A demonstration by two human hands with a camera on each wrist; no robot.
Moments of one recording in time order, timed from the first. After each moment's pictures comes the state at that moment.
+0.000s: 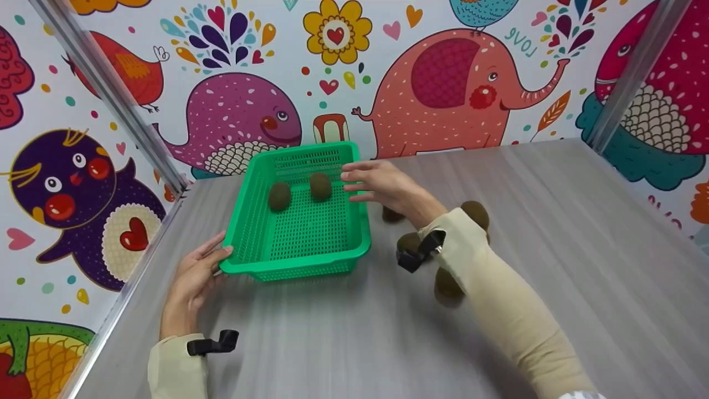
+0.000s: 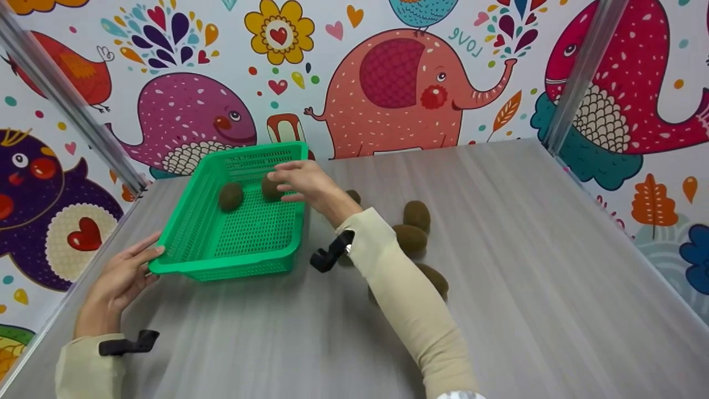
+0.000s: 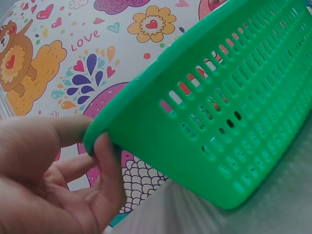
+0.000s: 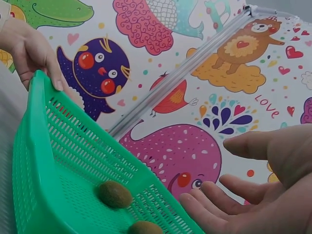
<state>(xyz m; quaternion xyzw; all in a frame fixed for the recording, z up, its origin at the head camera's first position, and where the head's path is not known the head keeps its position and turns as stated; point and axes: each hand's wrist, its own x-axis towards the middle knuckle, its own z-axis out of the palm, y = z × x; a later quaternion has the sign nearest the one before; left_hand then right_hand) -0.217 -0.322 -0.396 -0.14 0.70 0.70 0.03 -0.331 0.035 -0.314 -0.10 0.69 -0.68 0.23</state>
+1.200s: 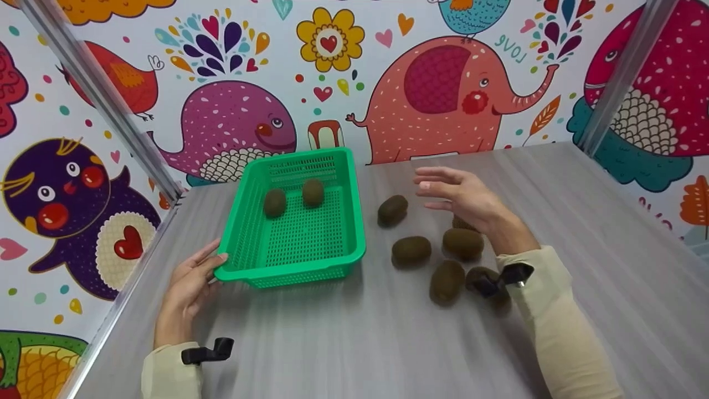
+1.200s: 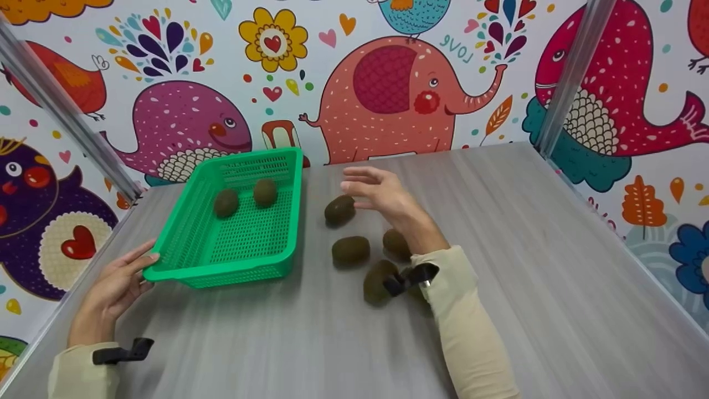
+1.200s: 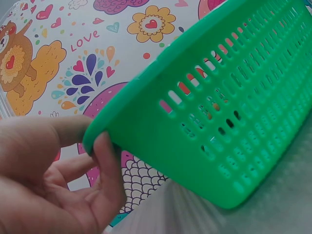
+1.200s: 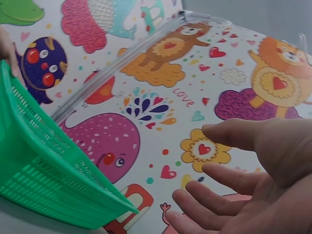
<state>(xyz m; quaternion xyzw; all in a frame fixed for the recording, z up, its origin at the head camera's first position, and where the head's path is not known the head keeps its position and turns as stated) -0.217 -0.321 -0.394 -0.15 0.69 0.71 0.05 -0.297 0.168 -0.328 -0.13 0.72 -0.66 0.13</state>
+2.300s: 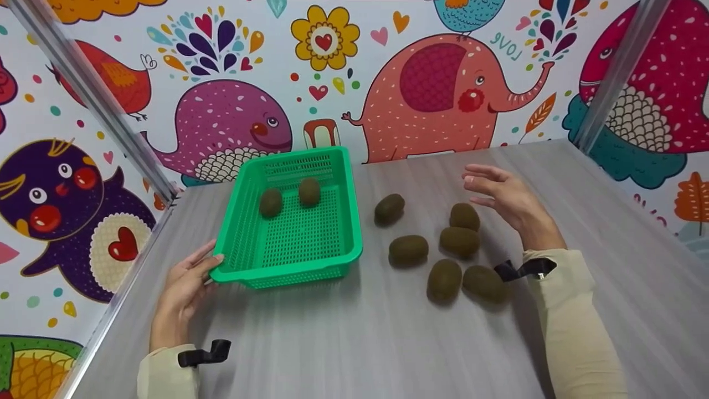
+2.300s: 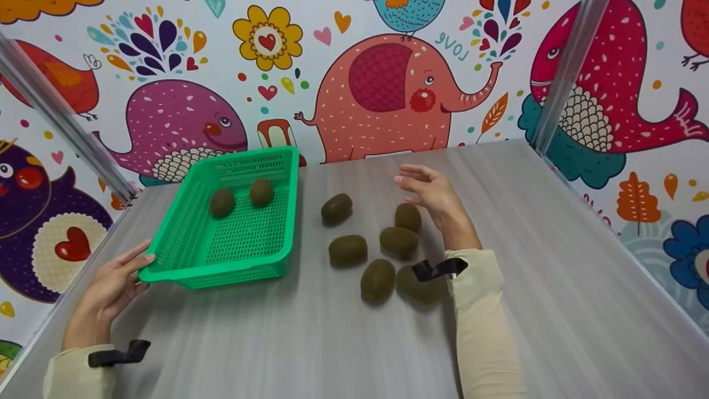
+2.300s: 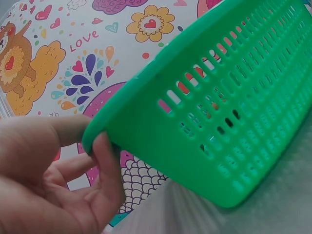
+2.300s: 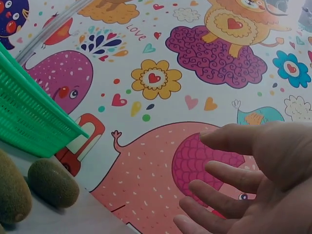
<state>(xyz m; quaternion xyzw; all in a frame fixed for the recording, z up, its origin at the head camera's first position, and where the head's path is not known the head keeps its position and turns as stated) -0.219 -0.320 -0.393 -0.16 0.69 0.70 0.05 -0.315 0.239 -0.357 0.01 0.75 -0.65 0.07</state>
